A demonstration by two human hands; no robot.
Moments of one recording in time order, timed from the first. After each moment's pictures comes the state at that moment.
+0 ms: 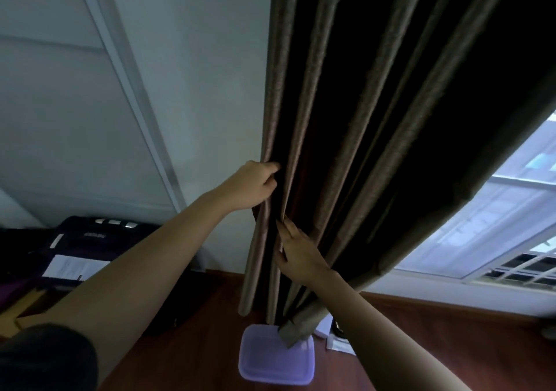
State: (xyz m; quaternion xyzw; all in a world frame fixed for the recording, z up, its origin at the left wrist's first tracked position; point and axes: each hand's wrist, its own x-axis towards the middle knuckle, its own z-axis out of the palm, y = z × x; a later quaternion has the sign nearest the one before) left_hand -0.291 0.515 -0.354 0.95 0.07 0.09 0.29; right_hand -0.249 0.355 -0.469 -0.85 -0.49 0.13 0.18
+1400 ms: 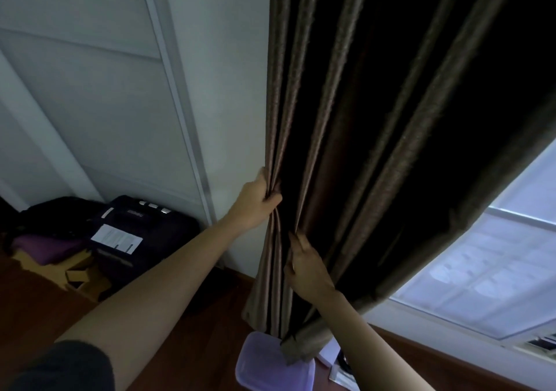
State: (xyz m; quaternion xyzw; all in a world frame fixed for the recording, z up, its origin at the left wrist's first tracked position) left_hand -0.305 0.455 -0.376 0.84 0.25 0.25 0.41; right_hand -0.229 0.317 -0.483 -0.81 -0.53 0.14 0.22
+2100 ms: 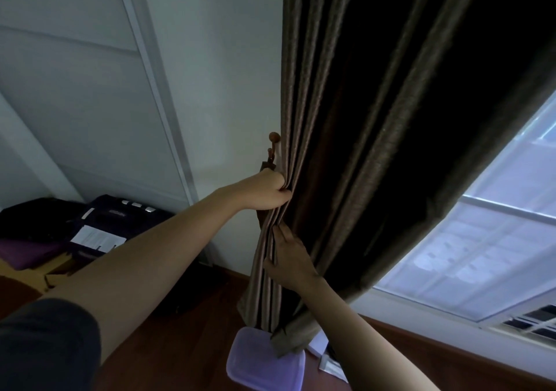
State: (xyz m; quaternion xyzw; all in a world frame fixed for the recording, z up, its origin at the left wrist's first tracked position) left_hand -0.272 0.446 -0.335 0.94 0.18 -0.03 0.30; right_hand -0.234 0.323 -0.467 -0.83 -0.51 0.15 0.16
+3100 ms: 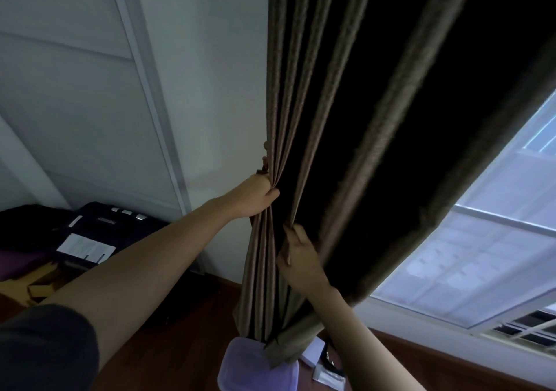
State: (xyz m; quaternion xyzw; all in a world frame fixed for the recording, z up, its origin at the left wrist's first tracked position) left_hand -0.268 0.461 -0.351 0.93 0.17 0.08 0.32; right_hand -0.210 0.310 -0.463 -0.81 -0.50 0.08 0.28
